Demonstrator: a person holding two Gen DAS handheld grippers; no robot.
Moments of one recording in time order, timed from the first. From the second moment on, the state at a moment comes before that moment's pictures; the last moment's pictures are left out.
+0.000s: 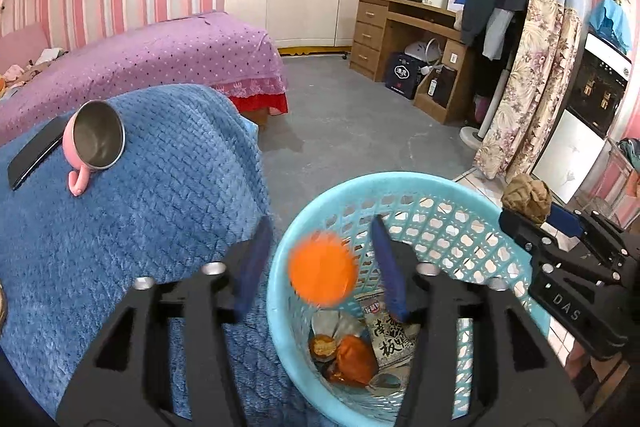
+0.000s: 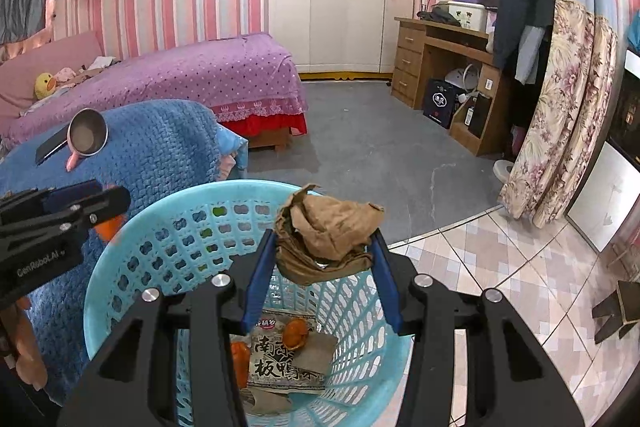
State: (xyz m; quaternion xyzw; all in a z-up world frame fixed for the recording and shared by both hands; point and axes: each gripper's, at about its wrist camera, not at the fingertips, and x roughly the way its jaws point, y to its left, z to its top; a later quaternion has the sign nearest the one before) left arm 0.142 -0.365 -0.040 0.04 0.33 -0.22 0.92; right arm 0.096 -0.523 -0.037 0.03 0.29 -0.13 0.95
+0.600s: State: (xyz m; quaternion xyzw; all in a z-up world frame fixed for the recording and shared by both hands) left arm 0.124 -0.260 -0.003 0.03 0.28 -0.13 0.95; right arm 0.096 -0.507 -0.031 0.03 0.28 -0.15 0.95
